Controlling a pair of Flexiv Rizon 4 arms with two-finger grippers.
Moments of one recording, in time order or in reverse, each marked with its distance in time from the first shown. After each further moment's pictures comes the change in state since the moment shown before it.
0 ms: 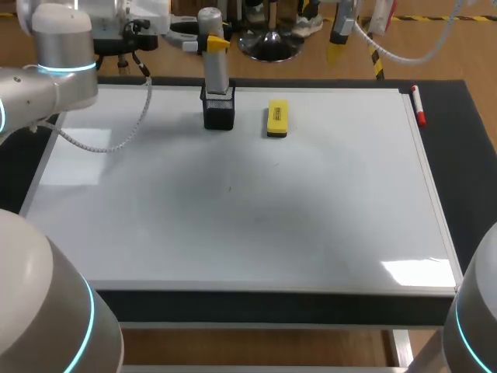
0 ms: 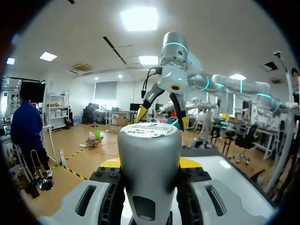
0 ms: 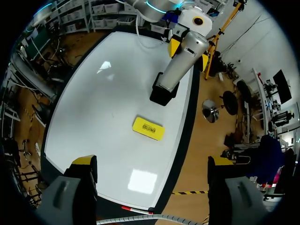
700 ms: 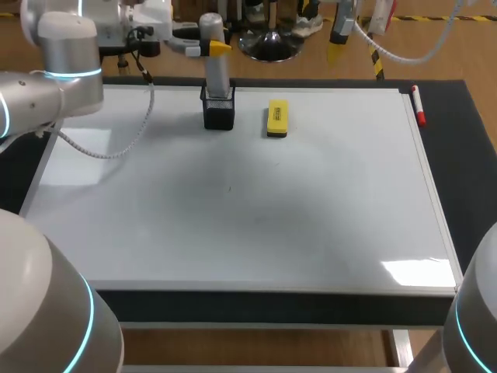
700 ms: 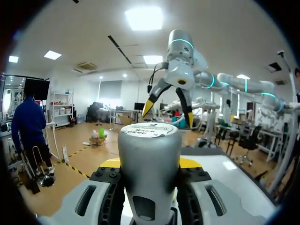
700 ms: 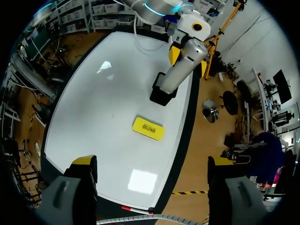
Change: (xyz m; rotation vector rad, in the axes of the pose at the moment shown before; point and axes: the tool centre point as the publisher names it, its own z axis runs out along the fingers) left arm -0.009 0.017 0.004 -0.003 -0.039 -0.019; right arm 0.000 0.000 0.000 0.000 0.000 0.000
